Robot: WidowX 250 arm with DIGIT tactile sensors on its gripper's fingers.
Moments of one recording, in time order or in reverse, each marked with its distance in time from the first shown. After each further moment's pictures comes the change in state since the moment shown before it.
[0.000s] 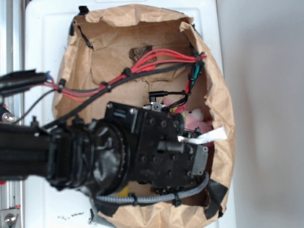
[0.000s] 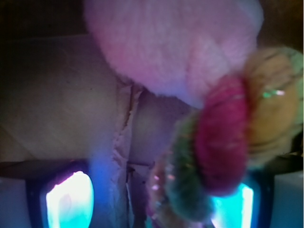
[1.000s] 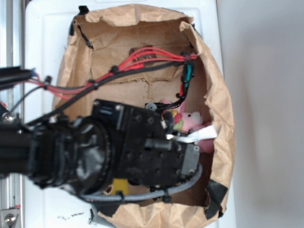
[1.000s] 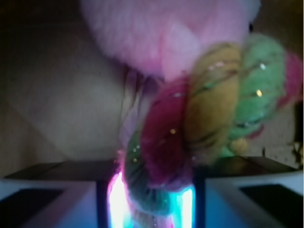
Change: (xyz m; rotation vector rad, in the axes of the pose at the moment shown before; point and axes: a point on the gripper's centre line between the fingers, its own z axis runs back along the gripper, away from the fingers) arm -0.011 0.003 0.008 -0.013 -0.003 -0.010
